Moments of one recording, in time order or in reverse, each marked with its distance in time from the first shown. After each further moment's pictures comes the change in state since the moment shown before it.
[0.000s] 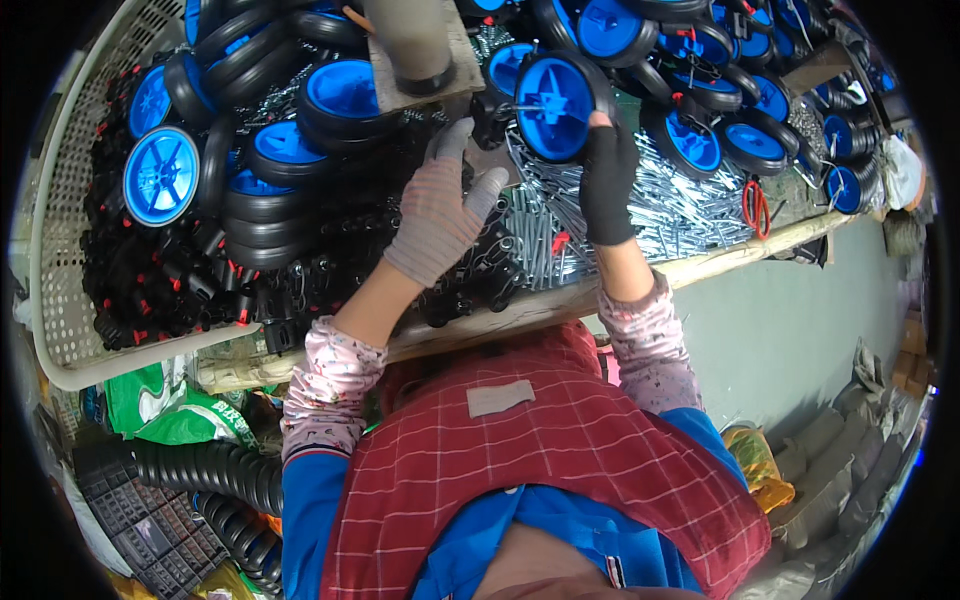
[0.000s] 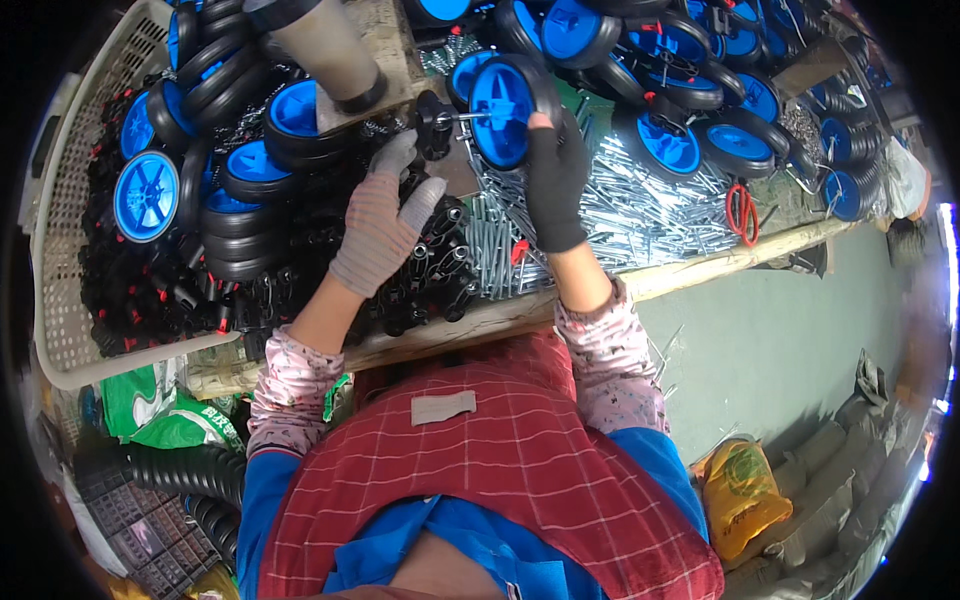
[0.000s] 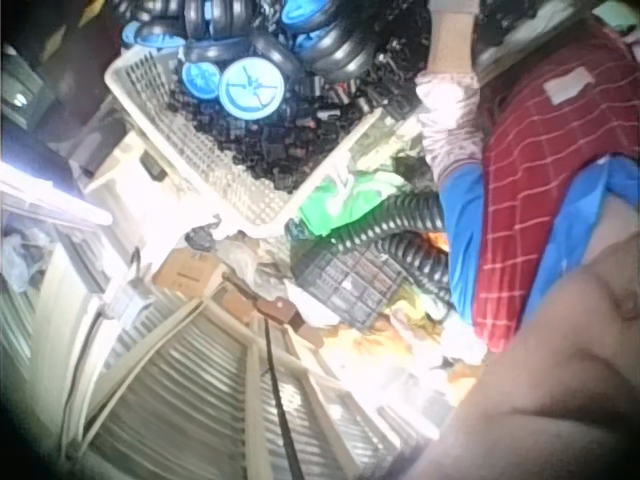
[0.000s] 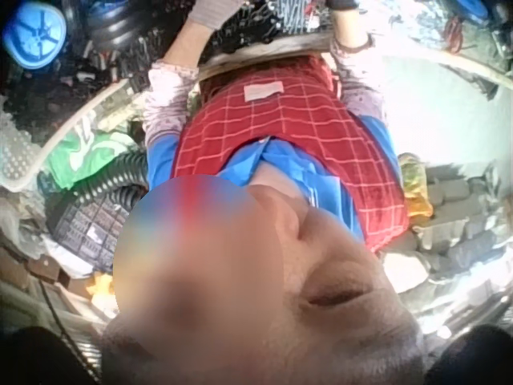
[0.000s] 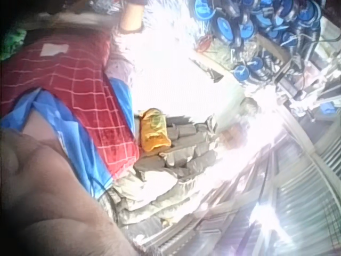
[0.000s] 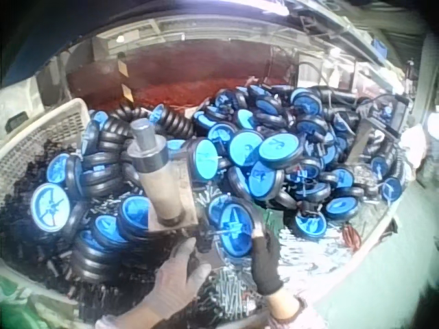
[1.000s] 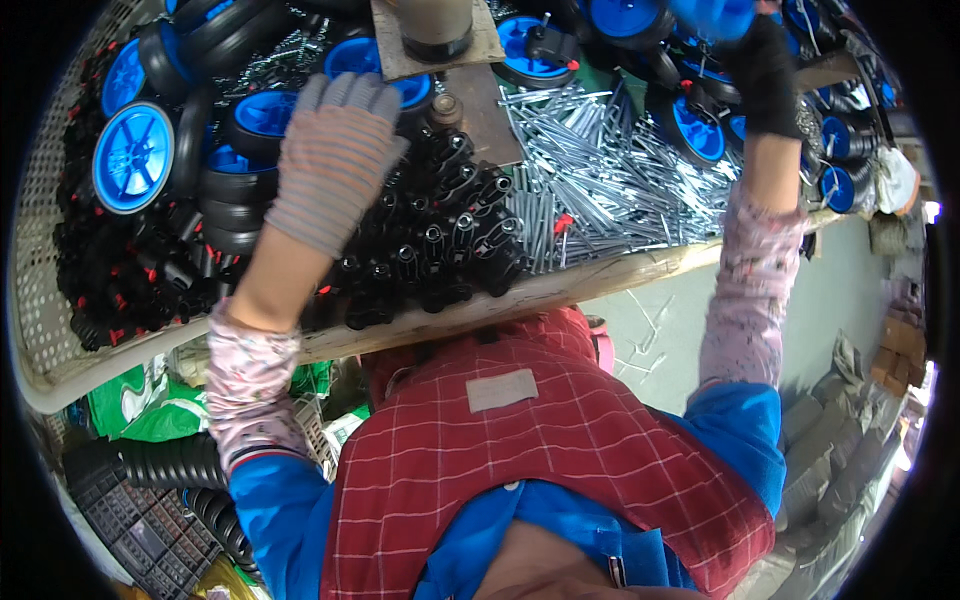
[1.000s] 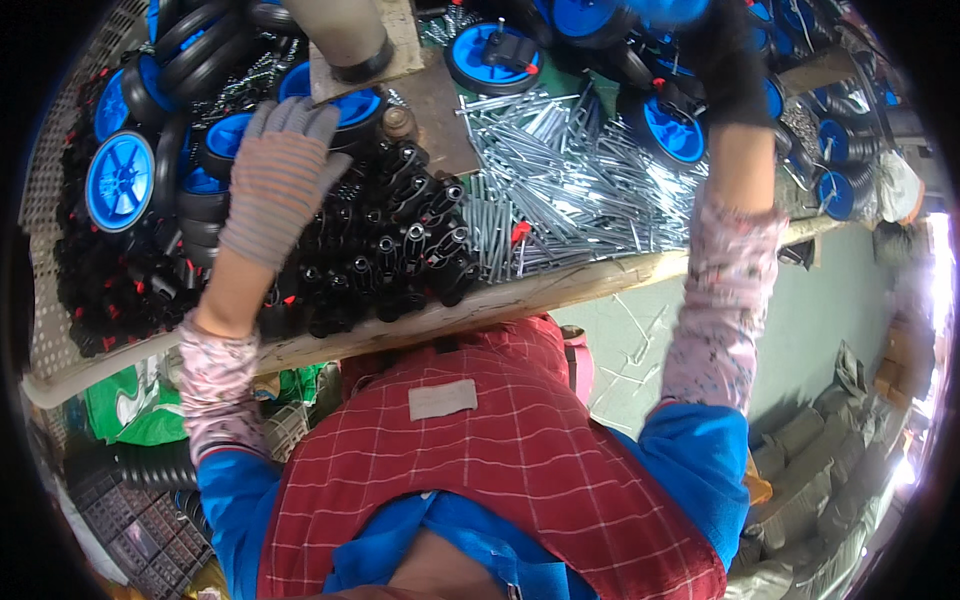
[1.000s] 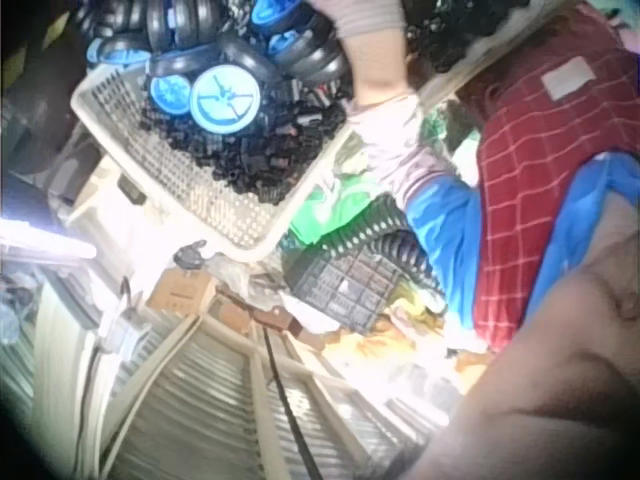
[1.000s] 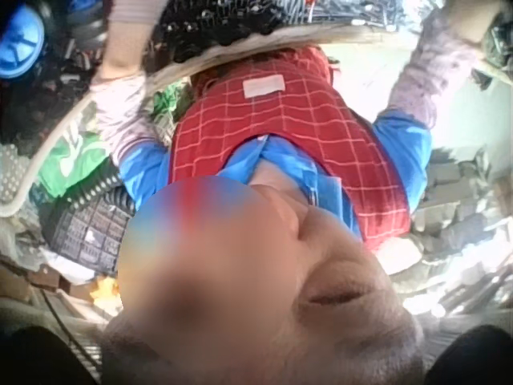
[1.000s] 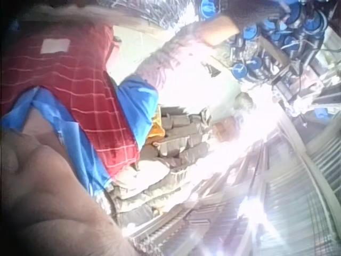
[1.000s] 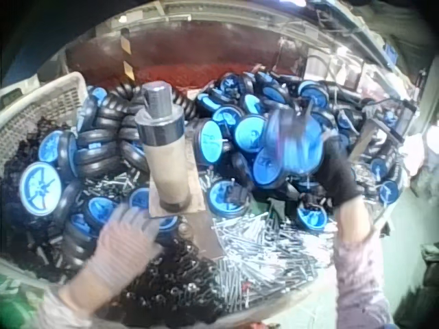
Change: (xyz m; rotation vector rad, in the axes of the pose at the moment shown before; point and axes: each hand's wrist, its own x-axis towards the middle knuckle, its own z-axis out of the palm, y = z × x) left_hand 0.025 -0.017 -0.098 0.909 -0.119 0.340; right_hand 0.179 -0.080 -0.094 0.192 -0.603 0.020
